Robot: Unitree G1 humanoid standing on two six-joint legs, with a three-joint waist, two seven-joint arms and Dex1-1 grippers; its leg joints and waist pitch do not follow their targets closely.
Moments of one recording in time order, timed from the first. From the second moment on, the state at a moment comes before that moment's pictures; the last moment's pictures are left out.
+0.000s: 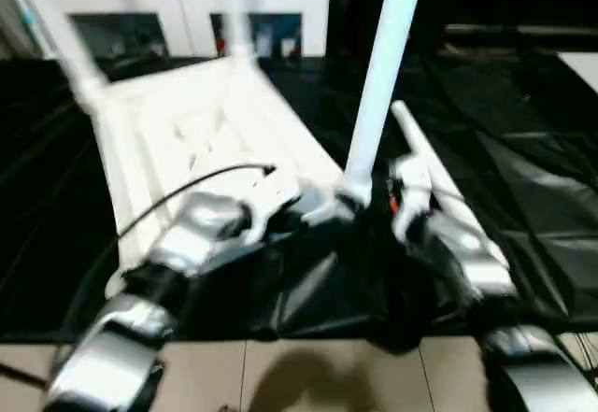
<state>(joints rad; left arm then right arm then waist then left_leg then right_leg) -0.65 0.30 -0.30 0.61 0.06 0.16 -0.99 -0.53 -0.25 0.05 0.69 0.20 -0.01 0.79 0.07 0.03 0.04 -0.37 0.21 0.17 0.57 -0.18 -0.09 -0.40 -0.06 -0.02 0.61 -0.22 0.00</state>
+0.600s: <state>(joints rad) -0.53 0.38 -0.30 0.48 -0.01 0.10 -1.20 -0.42 -0.33 0.15 0.47 0.20 0.03 1.02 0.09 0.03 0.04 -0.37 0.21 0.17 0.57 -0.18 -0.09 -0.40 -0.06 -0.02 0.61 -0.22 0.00</state>
